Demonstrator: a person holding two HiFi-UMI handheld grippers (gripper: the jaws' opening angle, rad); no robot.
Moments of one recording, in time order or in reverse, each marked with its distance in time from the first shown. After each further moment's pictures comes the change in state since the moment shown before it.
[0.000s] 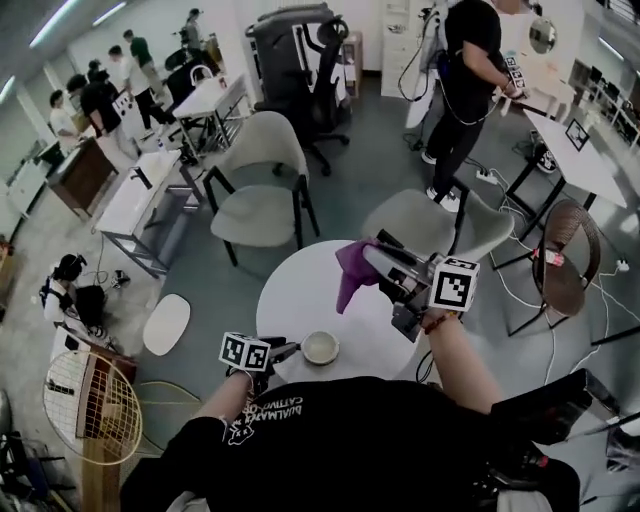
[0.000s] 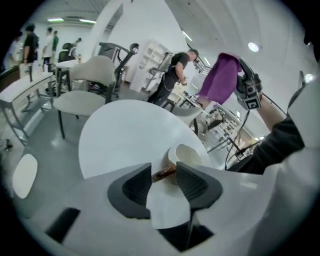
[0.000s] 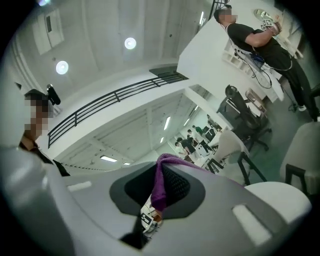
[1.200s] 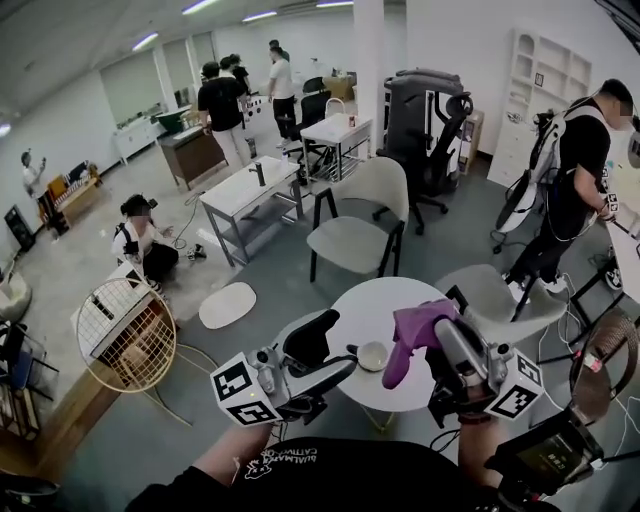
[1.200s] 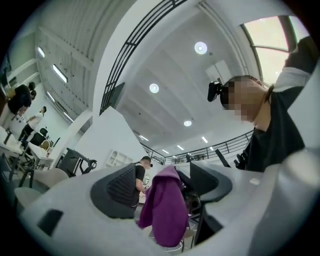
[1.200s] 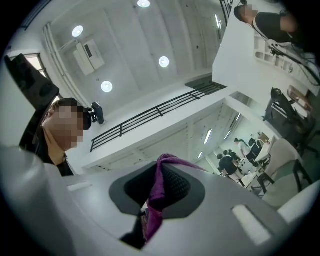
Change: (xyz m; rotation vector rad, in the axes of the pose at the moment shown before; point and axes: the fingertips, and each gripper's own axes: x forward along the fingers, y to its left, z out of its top) left arm -0.331 -0.330 0.069 0.413 -1.213 -0.316; right arm -0.040 0.282 -0.041 -0.119 -0.153 0.434
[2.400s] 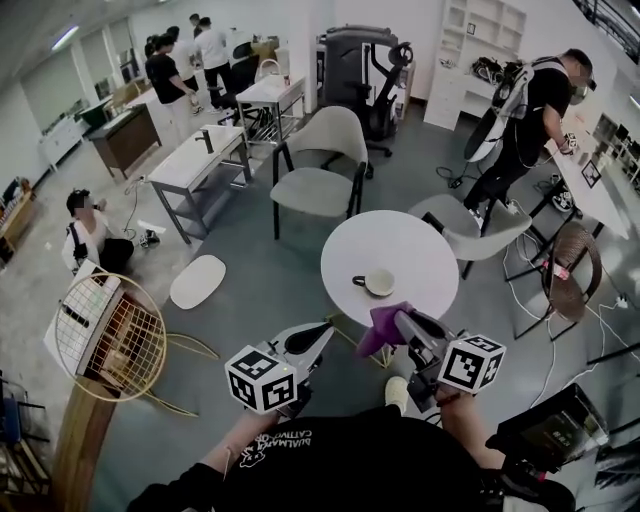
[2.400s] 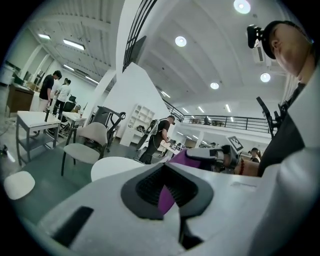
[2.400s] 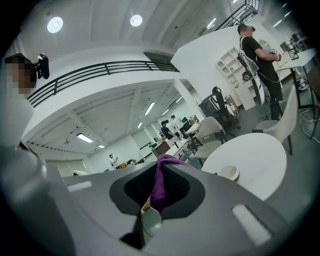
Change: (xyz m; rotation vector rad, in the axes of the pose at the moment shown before) left arm -0.192 0.015 -0.086 -0.171 0.573 0.244; right arm -0.025 0.016 -0.226 0.042 0.330 -0.776
